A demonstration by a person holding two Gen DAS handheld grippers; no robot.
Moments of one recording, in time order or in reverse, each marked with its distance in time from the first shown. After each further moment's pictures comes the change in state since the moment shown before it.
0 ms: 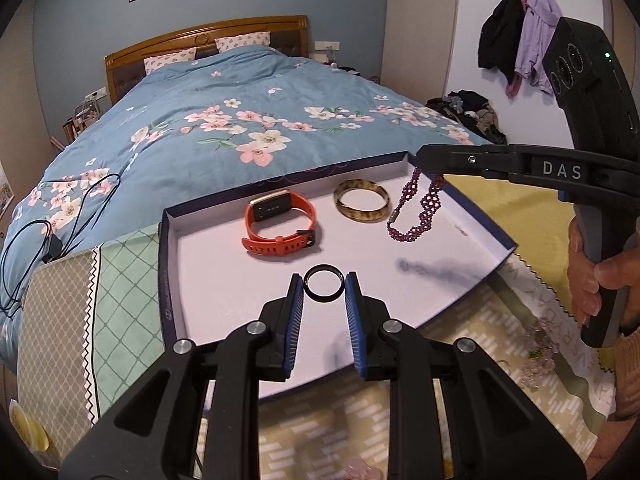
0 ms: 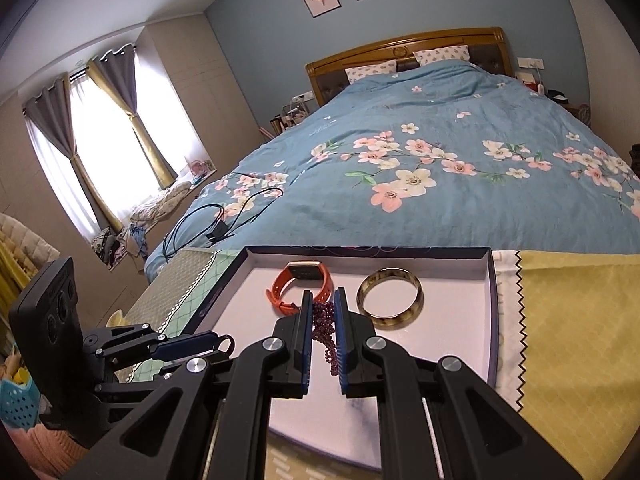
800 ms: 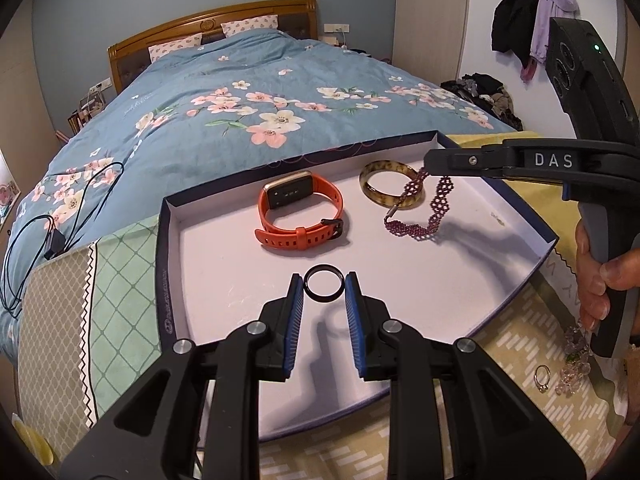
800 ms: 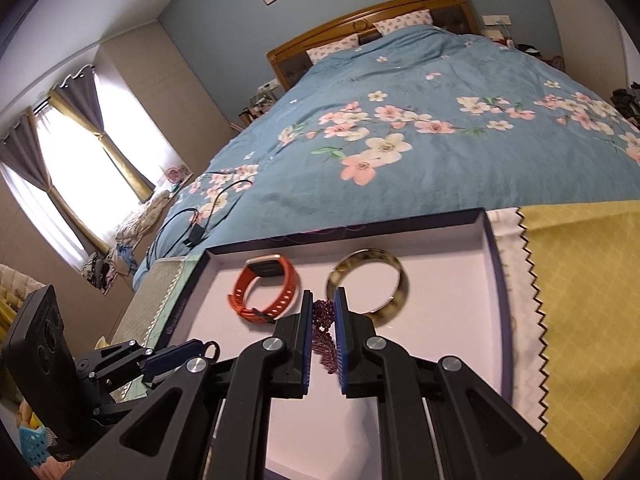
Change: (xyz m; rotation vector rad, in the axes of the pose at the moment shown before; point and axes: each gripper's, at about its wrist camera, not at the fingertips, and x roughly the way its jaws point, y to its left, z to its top) left arm 0.040 0.015 0.003 0.002 0.069 0.040; right arm 0.038 -0.031 -0.004 0.156 0.062 -0.042
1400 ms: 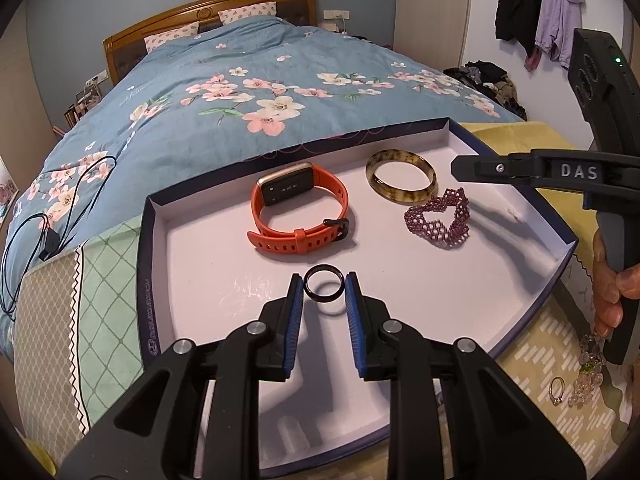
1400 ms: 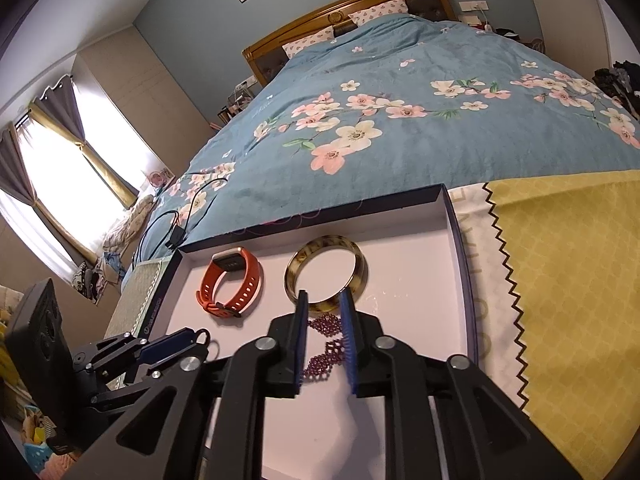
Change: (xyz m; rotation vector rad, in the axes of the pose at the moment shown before) left arm 0.026 0.001 0.011 0.007 0.050 0.004; right arm 0.003 -0.024 -0.004 0.060 0.020 -0.038
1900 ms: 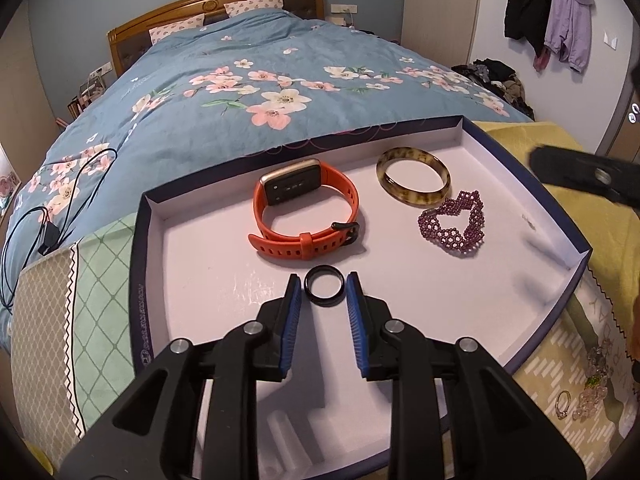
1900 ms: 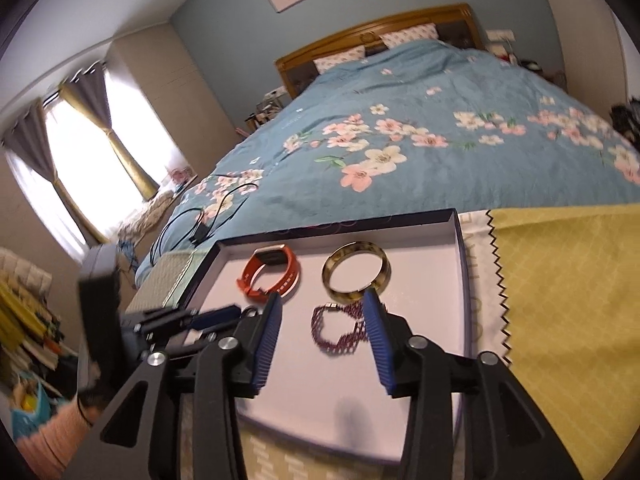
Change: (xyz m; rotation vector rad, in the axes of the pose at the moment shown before) left arm 0.011 0.001 0.007 -0.021 0.018 0.018; right arm -0.047 0.021 -0.015 -0.126 -0.061 0.045
